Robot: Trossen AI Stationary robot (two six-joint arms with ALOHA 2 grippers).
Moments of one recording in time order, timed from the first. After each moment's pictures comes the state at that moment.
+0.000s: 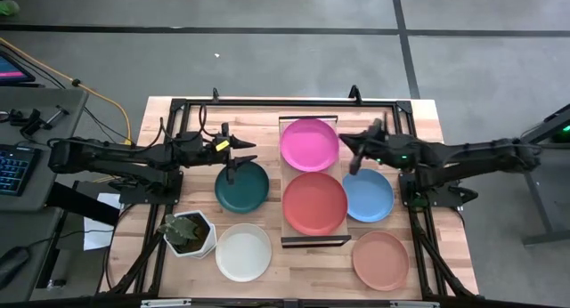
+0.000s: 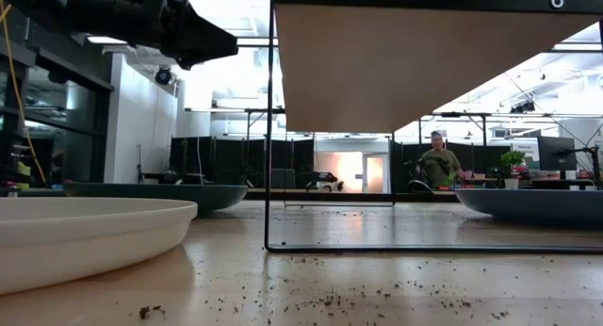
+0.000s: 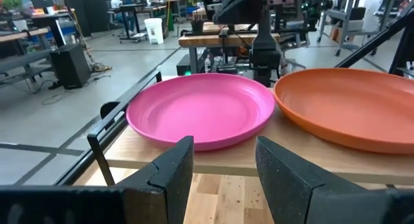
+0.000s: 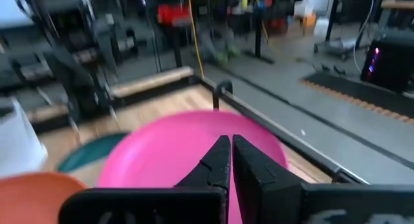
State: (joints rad) left arm 0.12 0.93 0.42 0.40 -0.06 0.07; right arm 0.00 0.80 0.57 0.04 0.51 0.18
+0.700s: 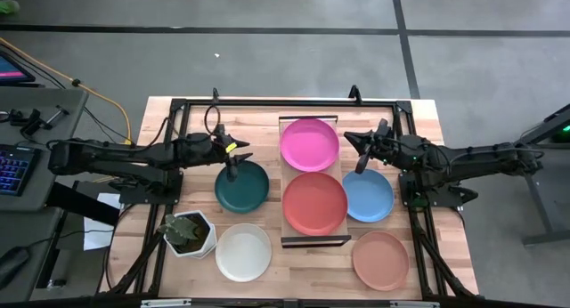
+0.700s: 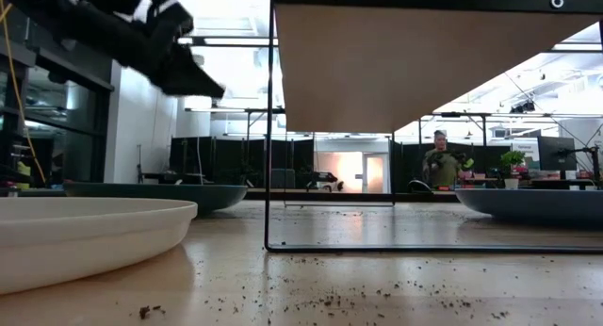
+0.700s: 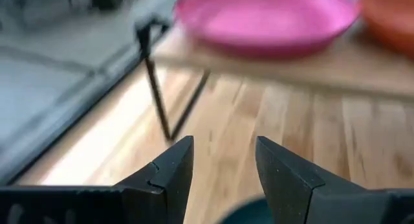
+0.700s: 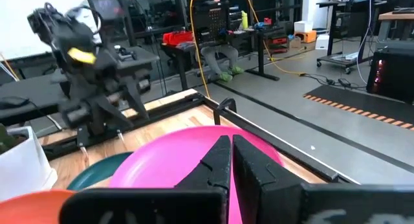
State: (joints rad) left arm 0.18 0.93 0.42 0.12 -0.19 -0.03; right arm 0.00 0.72 0.49 0.16 0.50 0.17
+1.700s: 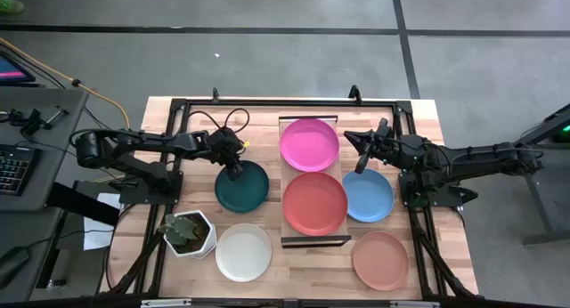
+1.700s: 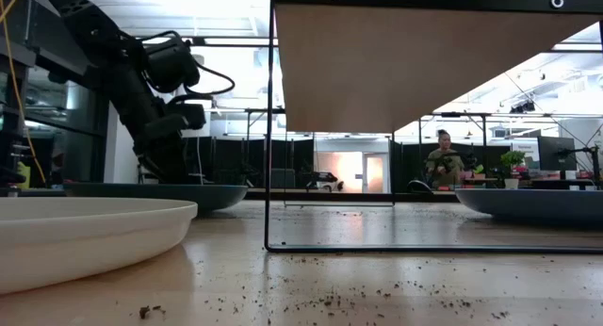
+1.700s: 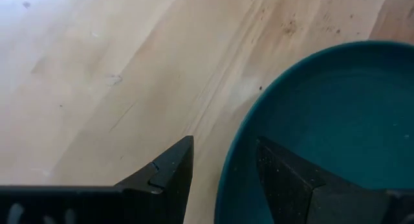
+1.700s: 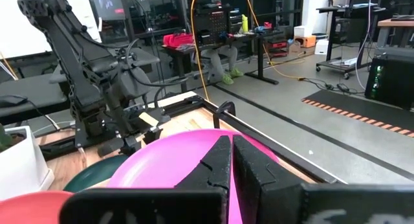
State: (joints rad) left arm 0.40 1.32 0.48 -0.16 0.04 -0.15; right arm 0.00 0.73 0.49 0.18 0.50 0.15
